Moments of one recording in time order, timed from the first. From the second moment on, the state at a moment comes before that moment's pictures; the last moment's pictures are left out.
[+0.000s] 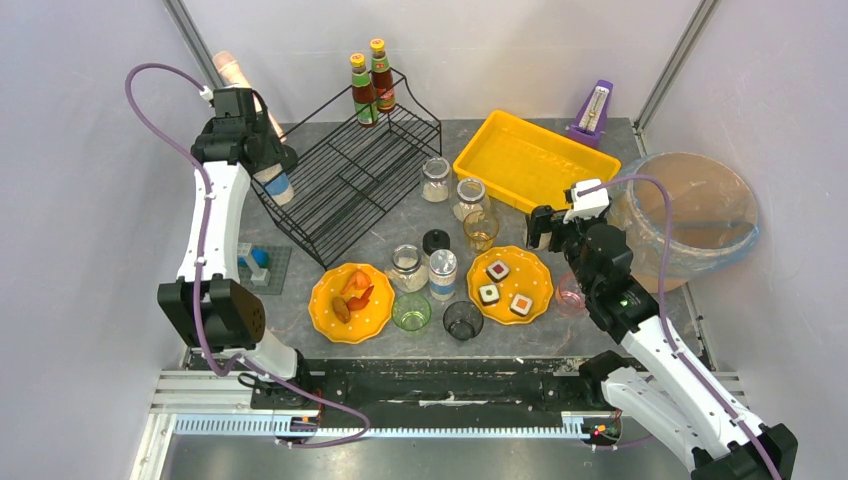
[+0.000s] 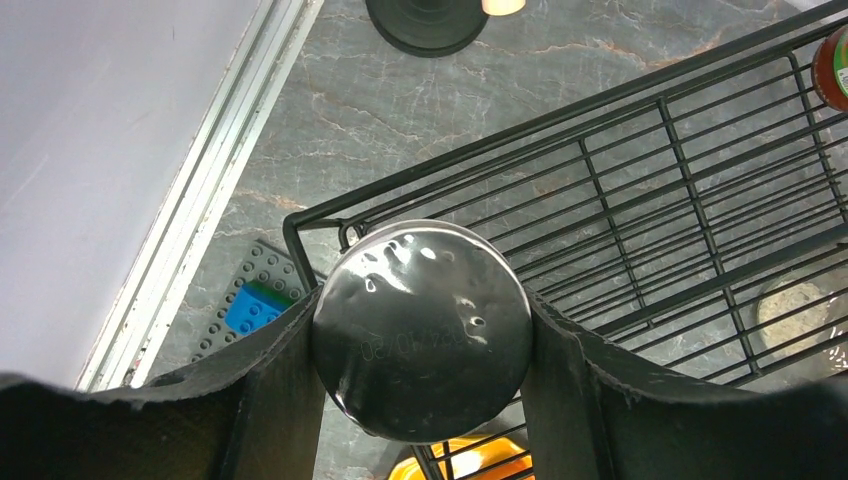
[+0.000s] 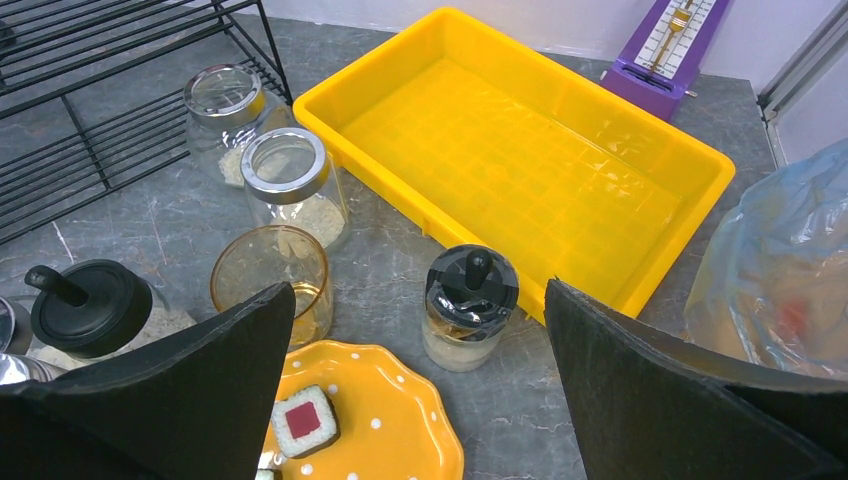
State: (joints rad) left arm 0.08 1.59 1.71 -0.87 -0.25 -0.29; right arm 0.44 0.74 0.61 -0.01 0.26 0.03
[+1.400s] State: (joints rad) left arm -0.63 1.37 1.42 -0.68 0.06 -0.06; right arm 0.44 0.73 0.61 -0.01 0.32 0.02
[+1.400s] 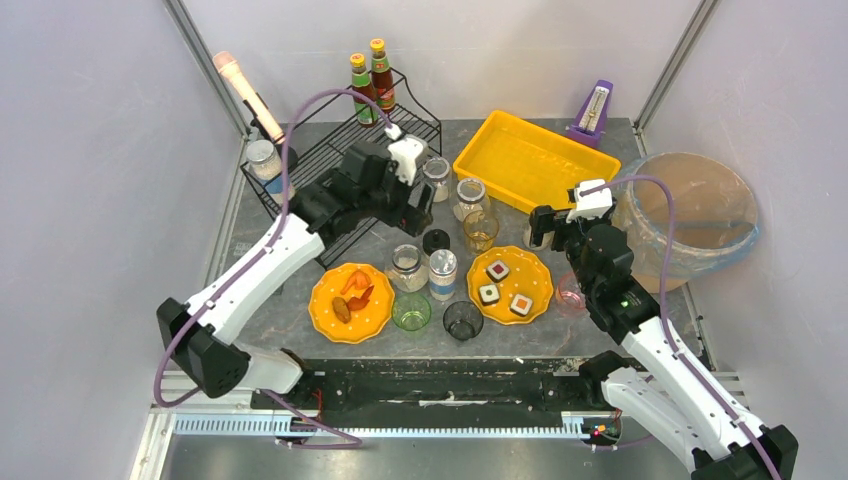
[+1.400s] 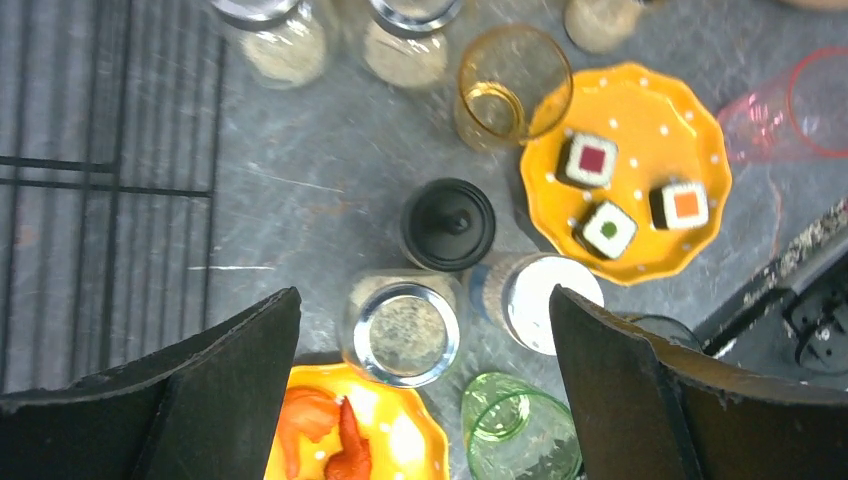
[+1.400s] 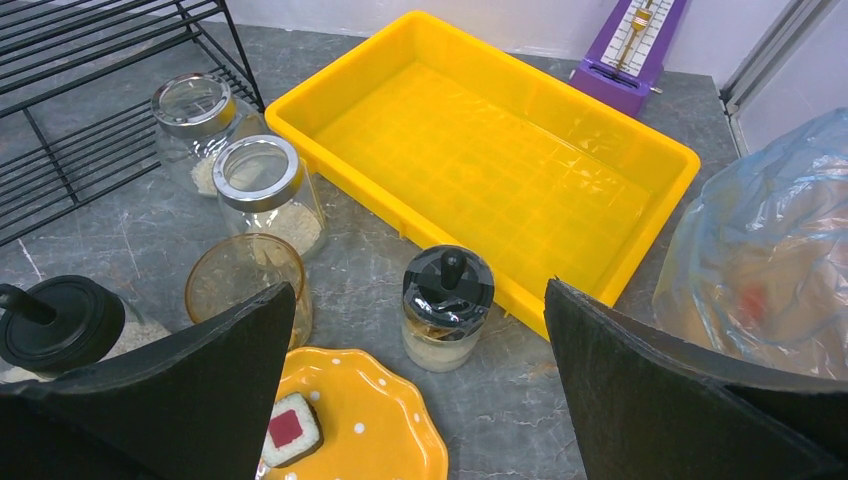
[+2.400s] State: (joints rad) left arm -0.91 1.62 1.31 -0.65 -0.07 -0.09; right arm 0.44 0.72 0.61 -0.01 0.32 0.02
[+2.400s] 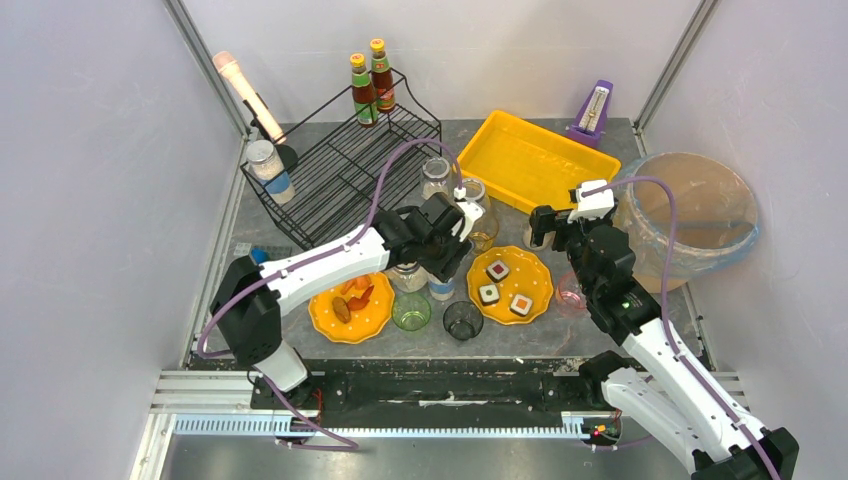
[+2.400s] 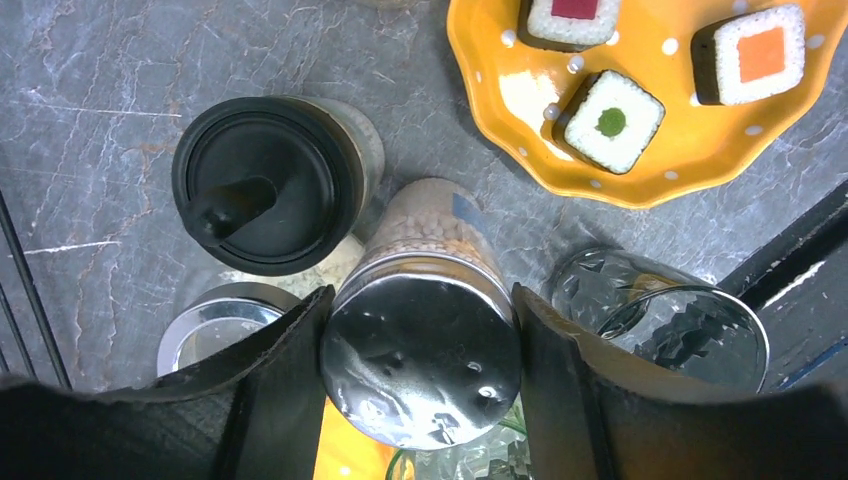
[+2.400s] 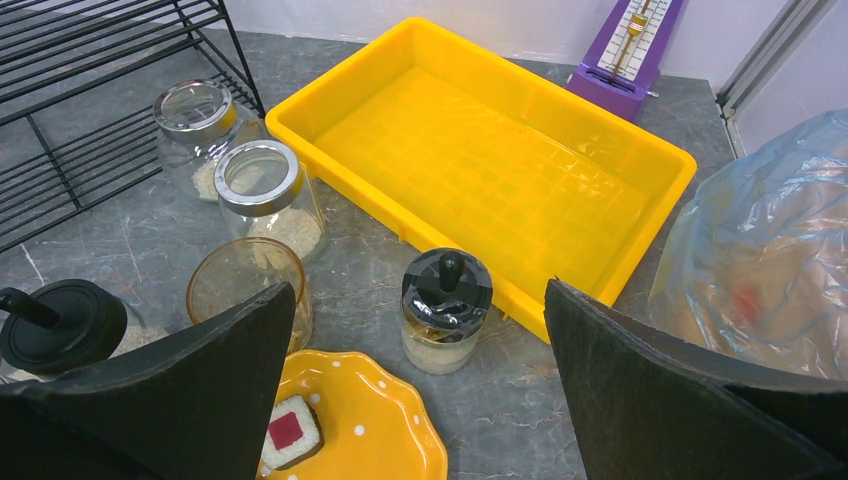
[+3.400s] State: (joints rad) left arm -0.88 1.63 2.00 -0.89 -0.04 -0.12; right arm 0.44 0.72 0.61 -0.01 0.35 0.02
